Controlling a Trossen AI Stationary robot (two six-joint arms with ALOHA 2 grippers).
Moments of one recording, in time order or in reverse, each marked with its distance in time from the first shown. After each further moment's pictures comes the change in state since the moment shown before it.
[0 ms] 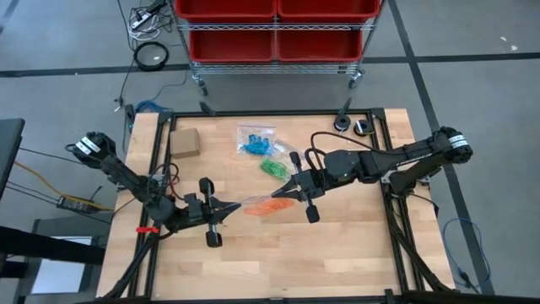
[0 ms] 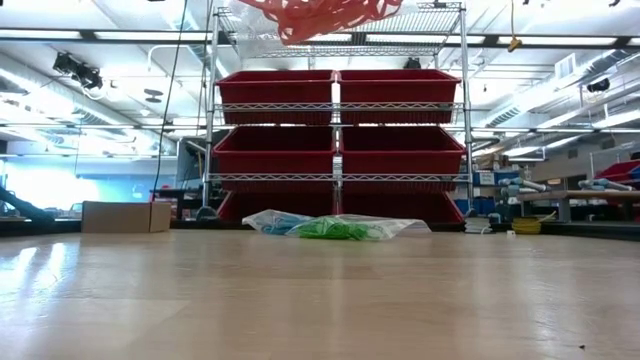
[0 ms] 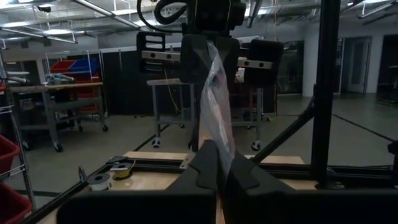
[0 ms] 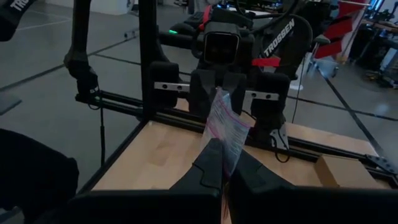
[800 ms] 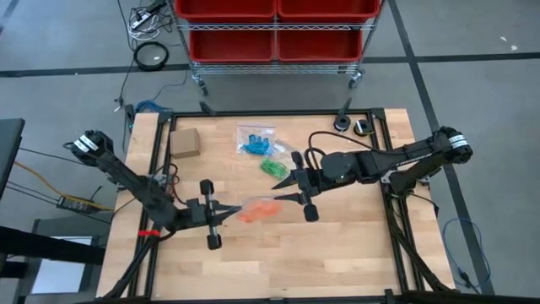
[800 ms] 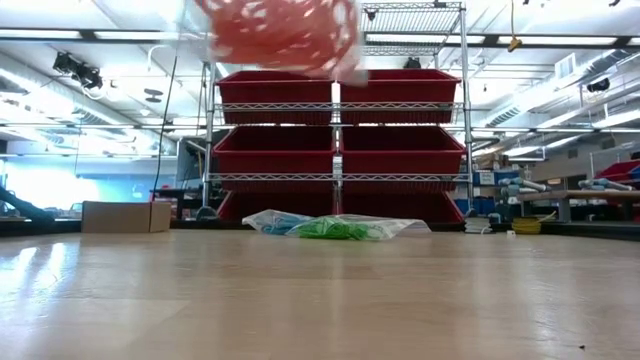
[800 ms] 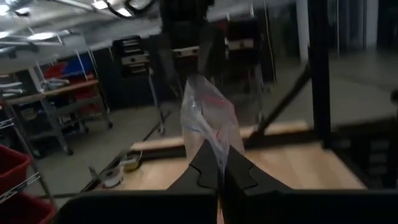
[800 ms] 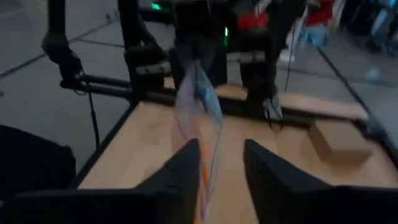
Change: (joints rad) left arm -0.008 -0.053 0.045 -0.265 0.014 0.046; right arm 0.004 0.000 0.001 -0.112 0.068 0.081
